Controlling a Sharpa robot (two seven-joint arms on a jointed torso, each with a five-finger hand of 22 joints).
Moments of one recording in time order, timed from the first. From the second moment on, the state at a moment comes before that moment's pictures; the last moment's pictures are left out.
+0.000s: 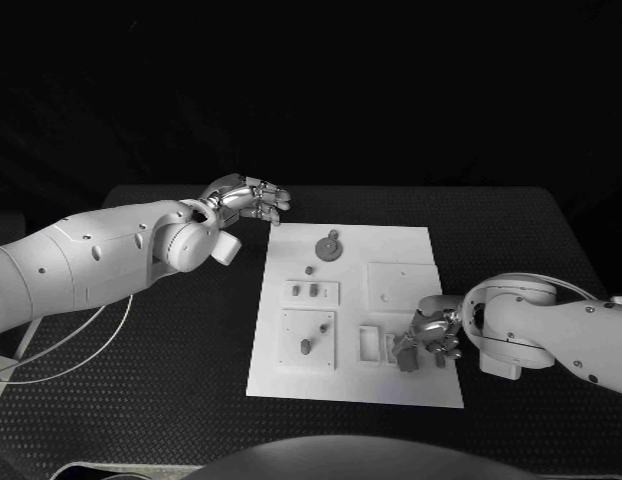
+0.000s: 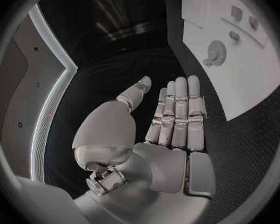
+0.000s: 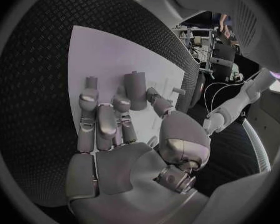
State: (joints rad) left arm 1.21 -0.76 -0.11 1.19 -0.20 -0.11 0.25; left_hand 1.03 -0.06 0.48 -0.27 0.05 0.90 0.17 0.27 0.51 1.17 0.11 0.10 0.29 1.01 0.03 0.77 0.47 0.04 1.05 -0.07 0.24 1.07; right arm 1.17 -0.81 -0.23 1.57 -1.06 0.16 -0.52; right_hand 0.64 -0.02 0.66 -0.28 0.06 1.00 0.09 0.25 0.68 1.17 -0.01 1.01 1.20 1.30 -0.12 1.48 1.03 0.20 1.17 -0.07 0.98 1.31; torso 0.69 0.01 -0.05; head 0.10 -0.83
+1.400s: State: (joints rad) left arm 1.21 -0.76 -0.11 1.19 -0.20 -0.11 0.25; left_hand 1.03 -0.06 0.48 -0.27 0.05 0.90 0.17 0.27 0.51 1.17 0.11 0.10 0.30 1.01 0.03 0.76 0.47 0.04 1.05 -0.07 0.24 1.07; right arm 1.25 -0.73 -0.24 1.56 -0.93 0.15 -0.54; right_hand 0.59 0.04 0.66 -0.24 0.06 1.03 0.08 0.26 0.68 1.18 -0.03 1.01 1.19 1.30 -0.12 1.48 1.05 0.20 1.17 -0.06 0.98 1.31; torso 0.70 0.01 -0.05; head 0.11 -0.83
